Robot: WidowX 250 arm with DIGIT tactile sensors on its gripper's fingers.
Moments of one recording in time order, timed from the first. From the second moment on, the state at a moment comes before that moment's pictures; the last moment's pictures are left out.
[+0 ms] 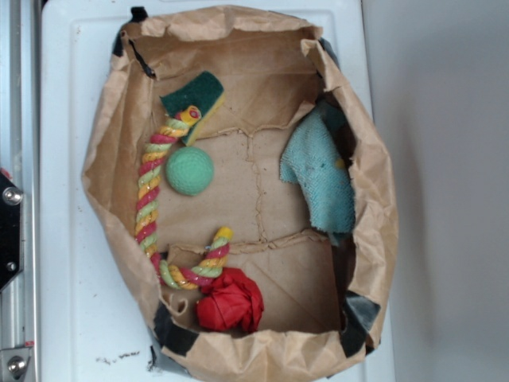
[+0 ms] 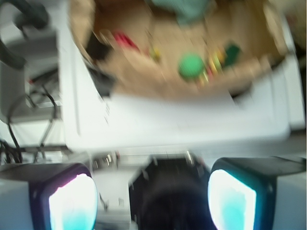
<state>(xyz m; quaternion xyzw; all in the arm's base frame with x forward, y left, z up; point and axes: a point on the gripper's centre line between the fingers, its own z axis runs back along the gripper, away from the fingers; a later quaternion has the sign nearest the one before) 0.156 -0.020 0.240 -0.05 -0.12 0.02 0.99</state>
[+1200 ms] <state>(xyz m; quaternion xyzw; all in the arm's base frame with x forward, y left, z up) 0.276 0.037 0.123 -0.04 -0.10 0.03 0.99</state>
